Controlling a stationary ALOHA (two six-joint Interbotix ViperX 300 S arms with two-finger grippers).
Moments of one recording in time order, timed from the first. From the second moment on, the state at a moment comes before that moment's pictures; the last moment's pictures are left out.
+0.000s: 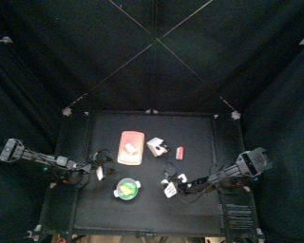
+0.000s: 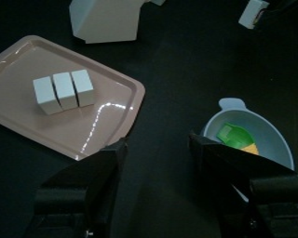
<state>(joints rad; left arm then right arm) -0.14 -0.74 1.28 1.40 0.30 -1.78 0.21 0.02 0.56 -0.78 0.46 1.70</state>
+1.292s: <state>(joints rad) -0.13 -0.74 1.28 1.40 0.30 -1.78 -0.11 0.44 0.09 -0.72 0.43 1.45</state>
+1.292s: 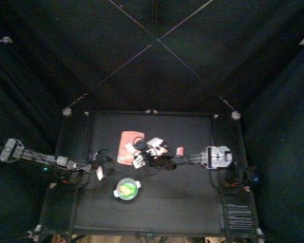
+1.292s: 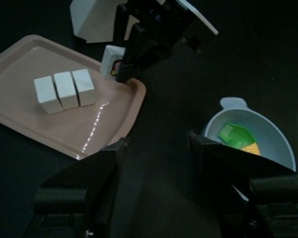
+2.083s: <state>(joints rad) -0.13 -0.74 1.28 1.40 0.30 -1.78 -0.11 0.46 0.04 -0.72 0.44 1.45</state>
